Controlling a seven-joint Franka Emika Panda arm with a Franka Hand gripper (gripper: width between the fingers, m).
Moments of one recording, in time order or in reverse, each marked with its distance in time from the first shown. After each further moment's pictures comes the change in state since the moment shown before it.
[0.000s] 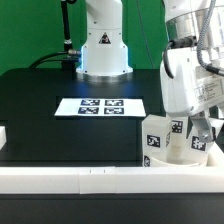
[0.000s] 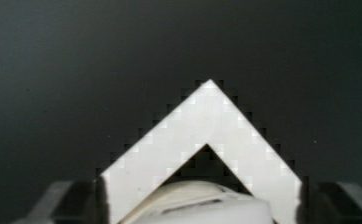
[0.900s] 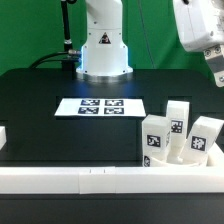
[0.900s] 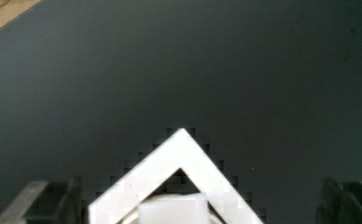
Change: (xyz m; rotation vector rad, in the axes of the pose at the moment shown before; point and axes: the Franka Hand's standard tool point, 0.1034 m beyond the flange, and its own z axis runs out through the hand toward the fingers) arm -0.037 -0.007 -0.068 0.049 -0.098 -0.039
